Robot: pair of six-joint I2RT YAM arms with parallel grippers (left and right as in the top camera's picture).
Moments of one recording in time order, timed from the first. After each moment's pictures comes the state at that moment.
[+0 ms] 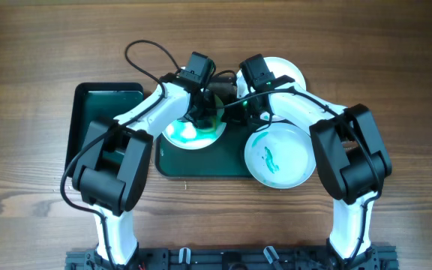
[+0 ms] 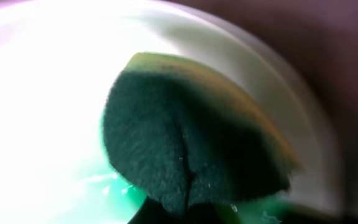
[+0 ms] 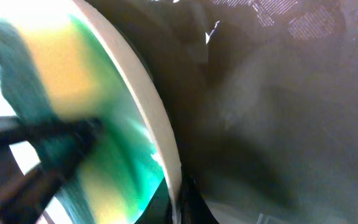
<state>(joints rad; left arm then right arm) -0.43 2.04 1.37 -0.66 -0.02 -0.56 0.43 2.11 1.35 -0.49 -0.50 0.50</state>
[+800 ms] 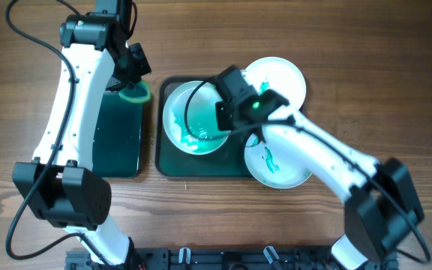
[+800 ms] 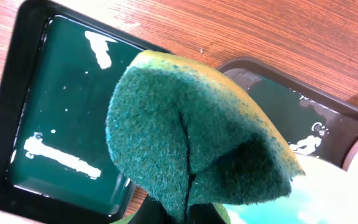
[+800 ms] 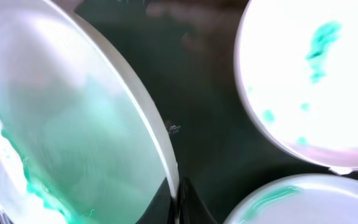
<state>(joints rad) -0.12 1.87 1.87 -1.32 -0.08 -0.49 0.69 1.76 1.33 -0.69 0.18 0.50</state>
